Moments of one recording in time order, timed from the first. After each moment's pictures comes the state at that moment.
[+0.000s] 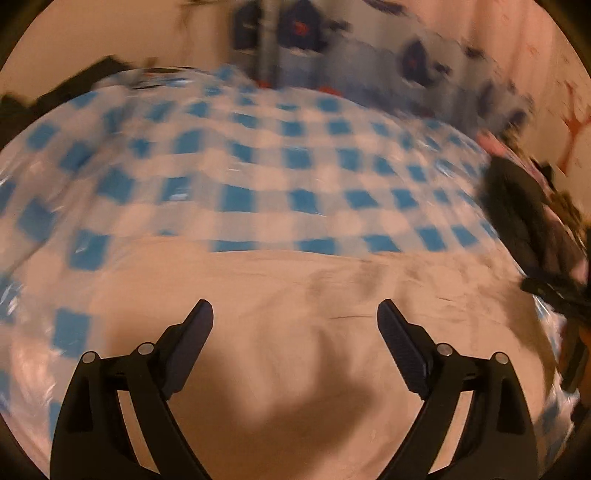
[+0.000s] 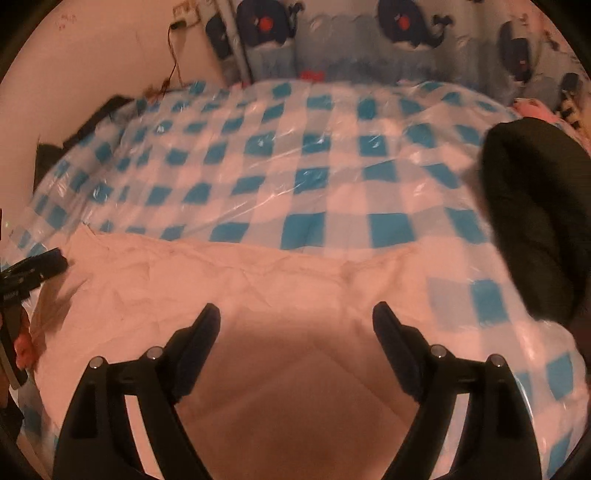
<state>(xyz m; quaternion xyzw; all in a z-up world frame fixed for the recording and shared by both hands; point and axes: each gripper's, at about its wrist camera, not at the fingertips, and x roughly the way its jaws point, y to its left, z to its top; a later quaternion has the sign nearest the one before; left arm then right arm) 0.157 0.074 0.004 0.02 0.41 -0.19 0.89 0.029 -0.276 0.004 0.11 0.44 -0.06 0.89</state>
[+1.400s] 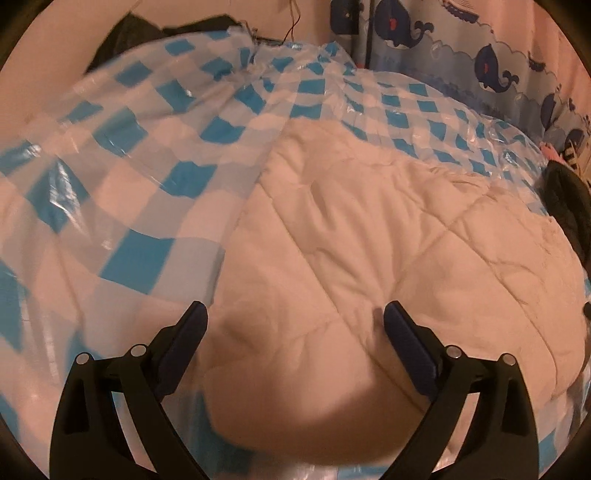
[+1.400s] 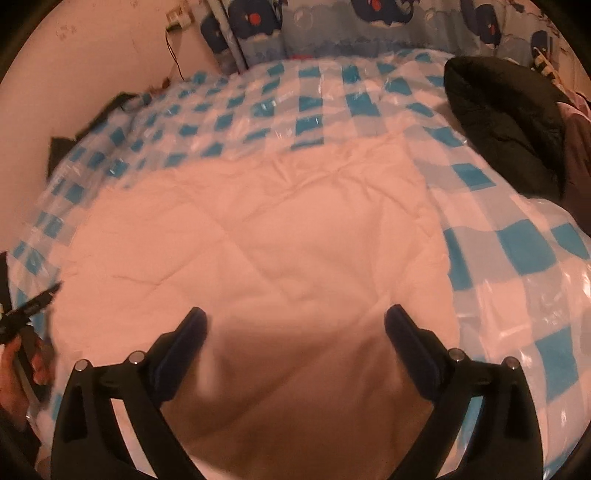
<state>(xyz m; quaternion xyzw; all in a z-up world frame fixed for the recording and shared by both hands) 0.050 0.172 -0.050 0.02 0.42 -0.07 0.90 -0.078 -0.235 -0.024 0.16 0.43 -0.05 0.89</state>
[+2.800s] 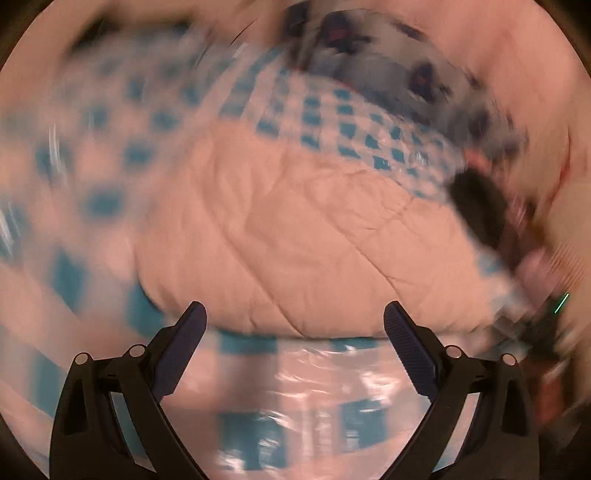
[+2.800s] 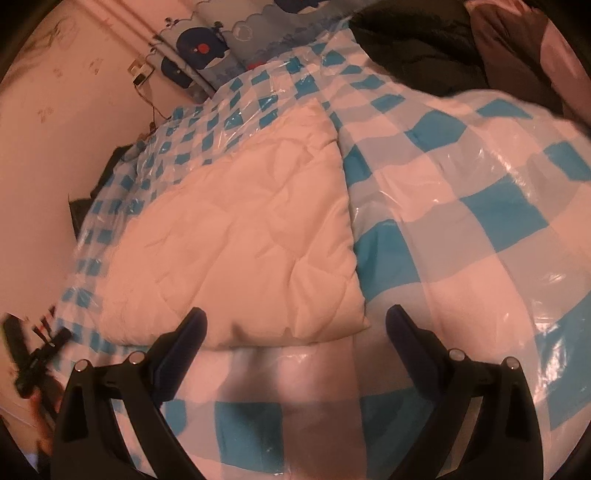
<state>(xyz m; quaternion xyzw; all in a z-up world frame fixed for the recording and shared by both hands) -0.046 0.186 0.004 -0.14 0.47 -0.21 0.85 -0.175 -0.298 -0.038 0.34 0.42 -0.05 0.84</state>
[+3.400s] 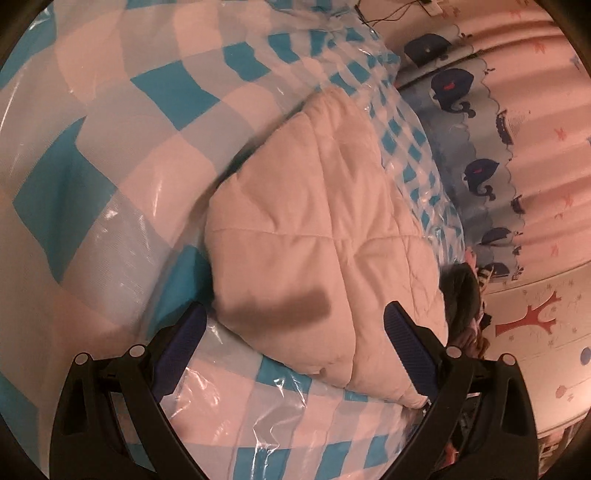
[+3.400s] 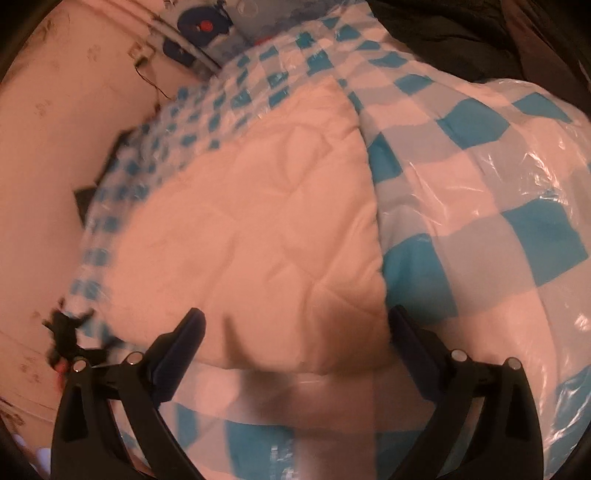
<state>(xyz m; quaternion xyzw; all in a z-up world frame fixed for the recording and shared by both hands) 0.010 0.276 -0.076 -0.35 0.52 -0.15 0.76 -0.141 -0.299 -0.050 0.34 0.47 -0.02 0.81</state>
